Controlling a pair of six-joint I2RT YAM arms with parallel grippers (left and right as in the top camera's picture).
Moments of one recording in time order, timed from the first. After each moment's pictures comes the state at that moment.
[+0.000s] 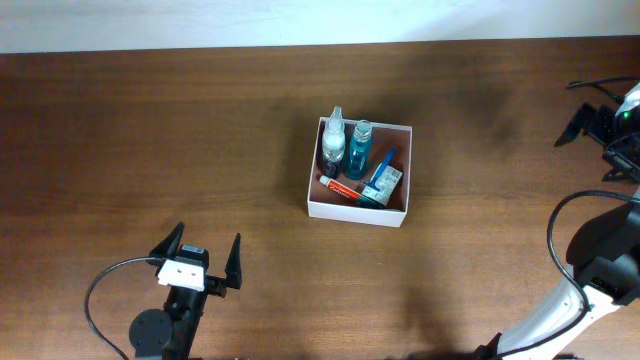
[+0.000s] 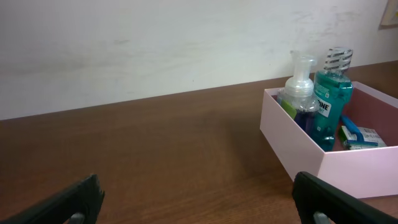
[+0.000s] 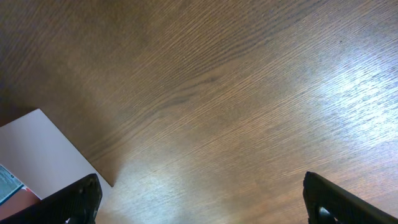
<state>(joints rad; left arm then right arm) 0.03 0.01 0.01 -0.05 0.25 0.06 -0.55 2.13 2.22 -1.66 -0.16 0.12</state>
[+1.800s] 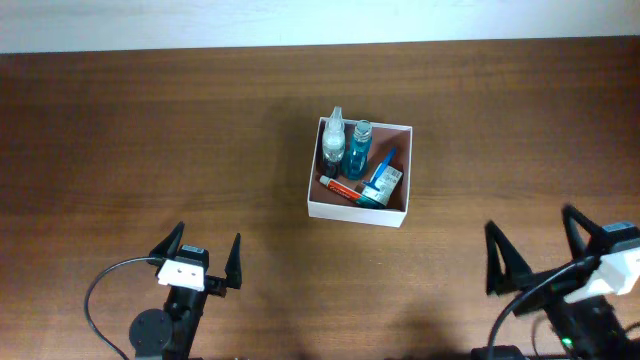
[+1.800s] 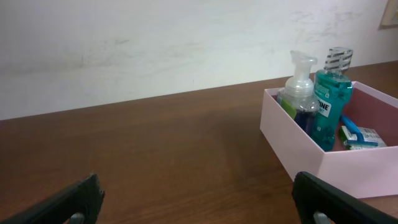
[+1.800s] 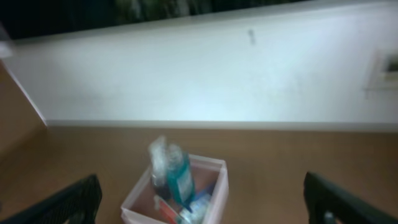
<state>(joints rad) 0.03 0.01 0.01 -0.05 0.25 0.06 0.04 0.42 1.07 -0.74 -0.21 0.12</state>
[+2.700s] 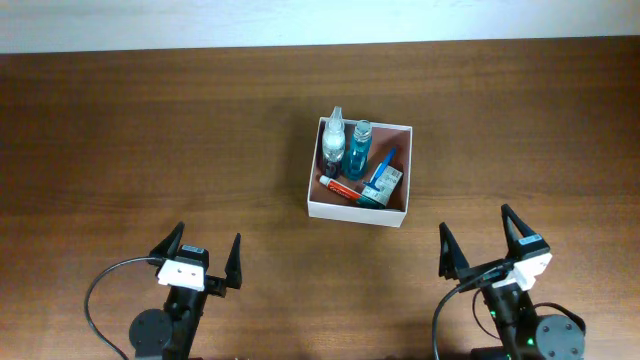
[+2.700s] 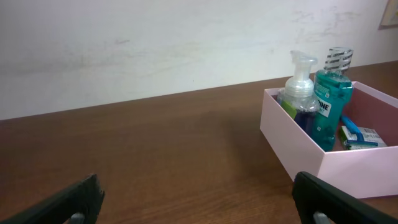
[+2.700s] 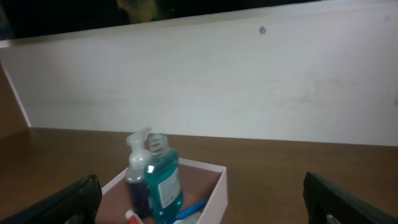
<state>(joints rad) 0.03 0.01 0.01 -0.05 0.25 0.06 0.04 0.02 0.23 -0.13 -0.21 0.10</state>
